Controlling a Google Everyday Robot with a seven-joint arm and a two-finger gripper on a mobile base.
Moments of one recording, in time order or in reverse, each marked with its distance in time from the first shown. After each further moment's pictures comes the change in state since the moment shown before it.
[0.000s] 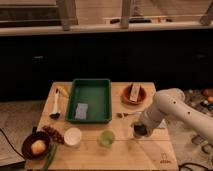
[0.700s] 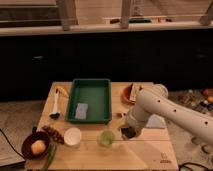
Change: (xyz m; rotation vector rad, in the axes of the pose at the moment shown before) arm -0.054 -0.054 -0.011 -0.037 -0.027 -0.223
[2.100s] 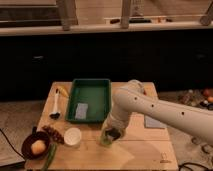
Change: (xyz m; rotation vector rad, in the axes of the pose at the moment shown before) arm -0.033 -0.065 0.008 -0.058 -0.043 -0.103
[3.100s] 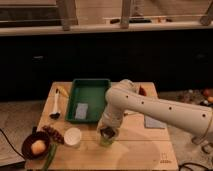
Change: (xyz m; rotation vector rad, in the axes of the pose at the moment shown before) arm 0.015 -0.019 0.023 -0.011 -0.022 0.008
